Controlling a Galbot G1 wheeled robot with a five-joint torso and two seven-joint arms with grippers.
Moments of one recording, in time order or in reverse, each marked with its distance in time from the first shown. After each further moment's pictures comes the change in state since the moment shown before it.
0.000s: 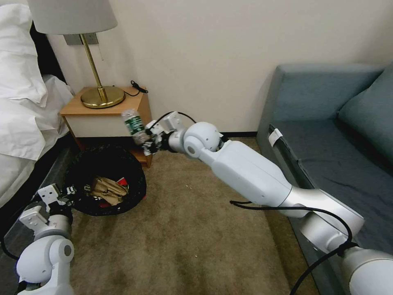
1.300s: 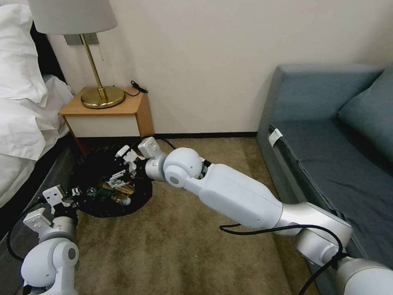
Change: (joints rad) left arm 0.022 -0.040 0.023 -0.014 -0.037 0.027 -0.043; right arm -0.084 -0.002 -0.022 0.118 0.020 0.027 0.064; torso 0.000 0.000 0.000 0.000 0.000
